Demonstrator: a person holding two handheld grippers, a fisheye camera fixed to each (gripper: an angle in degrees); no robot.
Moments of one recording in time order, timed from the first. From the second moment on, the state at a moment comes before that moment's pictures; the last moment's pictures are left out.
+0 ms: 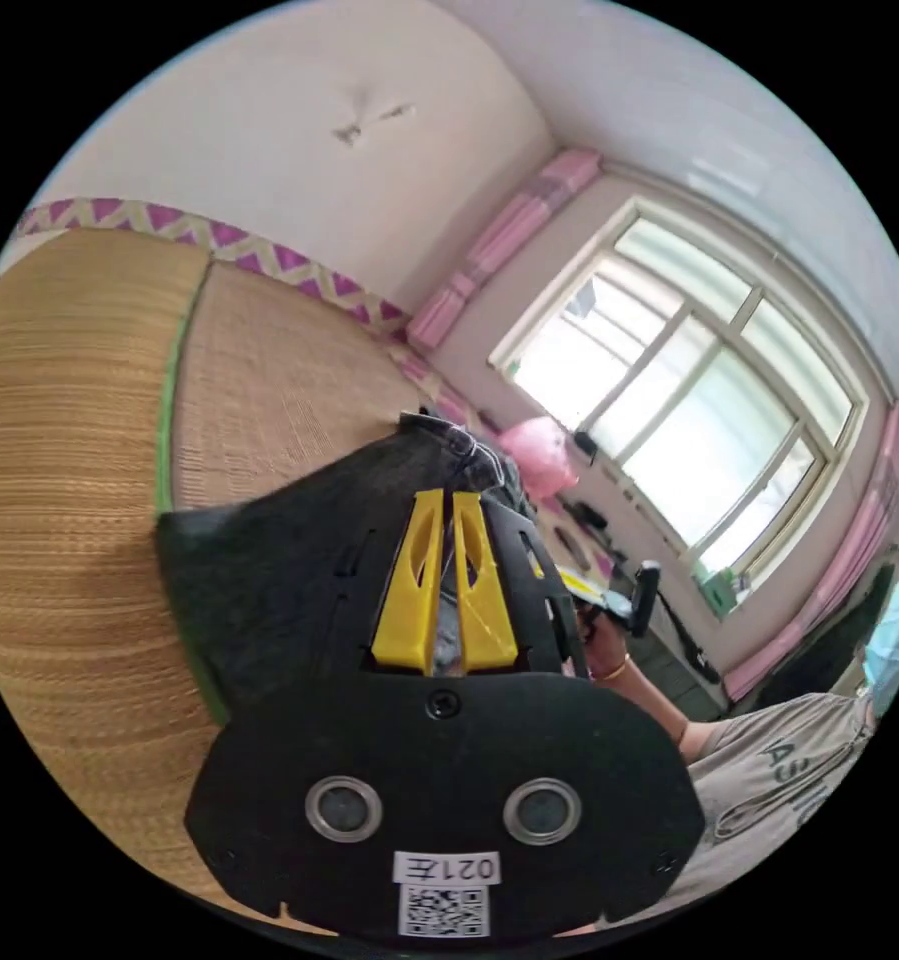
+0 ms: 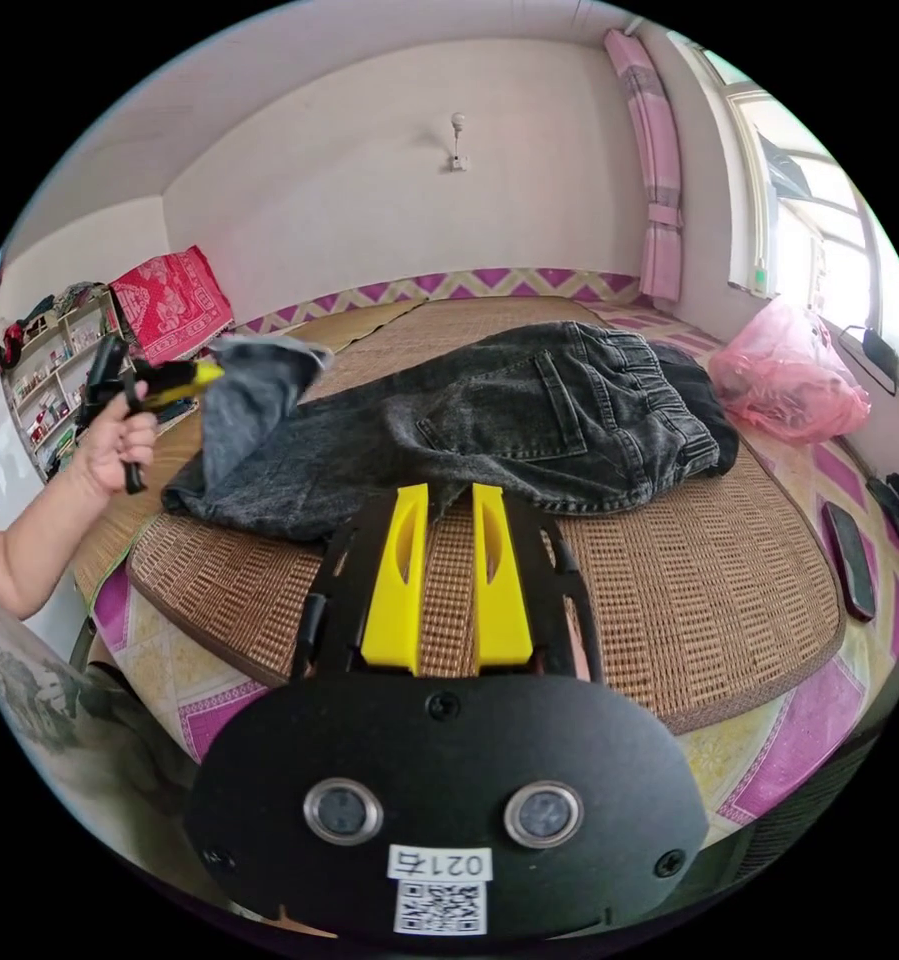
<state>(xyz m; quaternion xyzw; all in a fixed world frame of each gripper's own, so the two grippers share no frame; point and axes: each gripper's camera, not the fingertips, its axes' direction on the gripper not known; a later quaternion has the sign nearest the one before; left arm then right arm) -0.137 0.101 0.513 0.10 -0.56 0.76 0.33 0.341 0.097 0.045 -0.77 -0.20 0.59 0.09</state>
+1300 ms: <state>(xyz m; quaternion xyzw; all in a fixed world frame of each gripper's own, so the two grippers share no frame) 0.144 0.284 0.126 0.44 -0.43 0.66 0.44 0.166 0.202 0.270 -0.72 -0.47 0.46 0.22</state>
